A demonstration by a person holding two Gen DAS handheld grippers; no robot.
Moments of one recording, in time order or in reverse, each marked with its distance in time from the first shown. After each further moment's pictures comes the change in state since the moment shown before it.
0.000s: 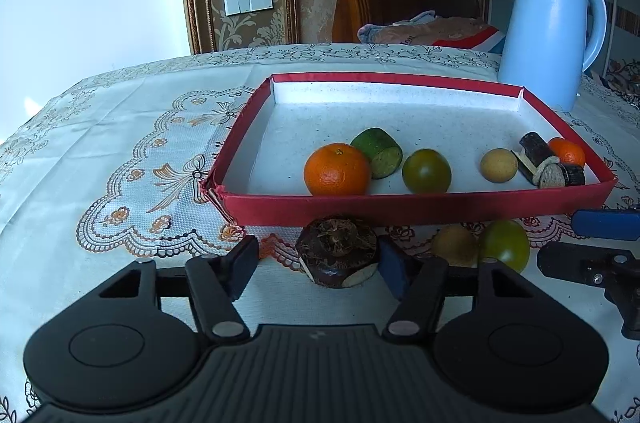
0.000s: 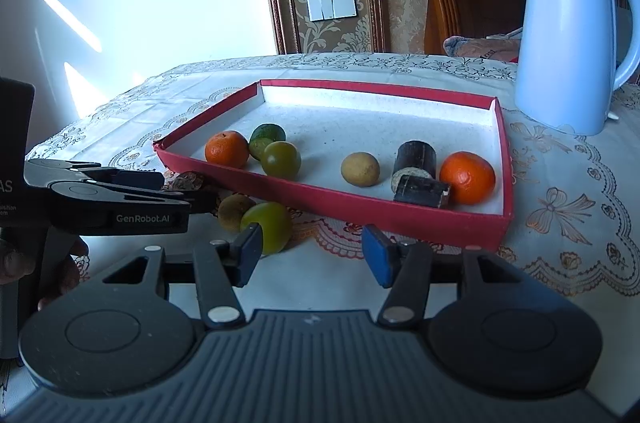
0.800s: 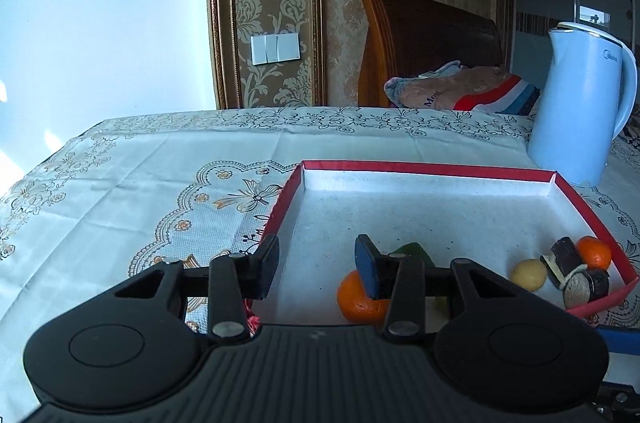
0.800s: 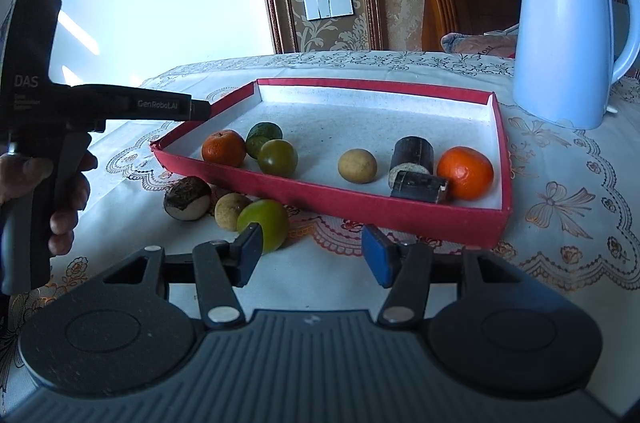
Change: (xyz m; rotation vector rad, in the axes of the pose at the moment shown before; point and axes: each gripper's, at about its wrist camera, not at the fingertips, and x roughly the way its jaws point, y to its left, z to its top) left arm 0.009 0.014 0.055 -0.062 -0.128 0.068; right arm 0.001 -0.003 -0.001 0.016 0.000 -0.001
